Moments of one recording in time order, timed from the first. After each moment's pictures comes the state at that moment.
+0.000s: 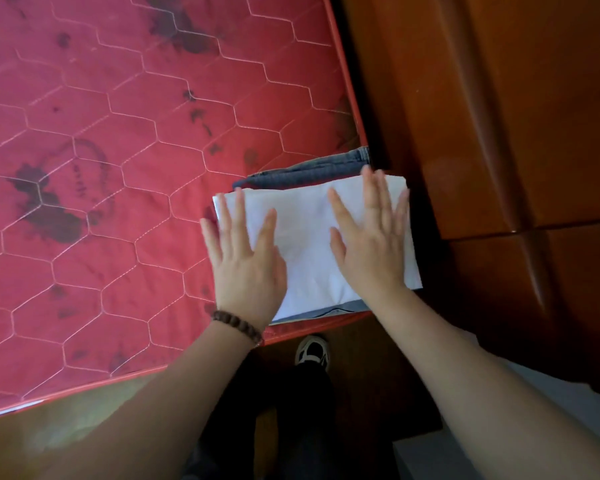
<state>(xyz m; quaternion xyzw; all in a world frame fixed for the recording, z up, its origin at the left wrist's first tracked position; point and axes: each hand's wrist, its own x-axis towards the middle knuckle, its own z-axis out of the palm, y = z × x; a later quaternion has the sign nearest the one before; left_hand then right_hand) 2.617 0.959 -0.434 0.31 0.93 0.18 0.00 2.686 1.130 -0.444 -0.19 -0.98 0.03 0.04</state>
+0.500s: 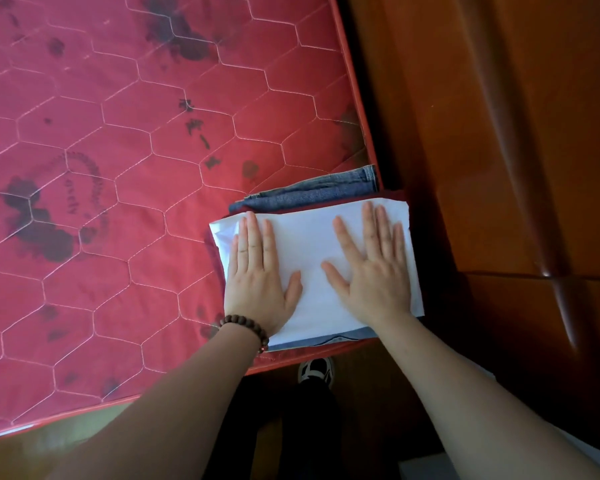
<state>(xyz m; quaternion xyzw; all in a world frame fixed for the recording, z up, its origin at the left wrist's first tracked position) 2.604 0.972 -0.495 0.31 0.94 0.06 0.14 2.697 1.148 -0.501 -0.19 -0.98 0.02 -0.07</state>
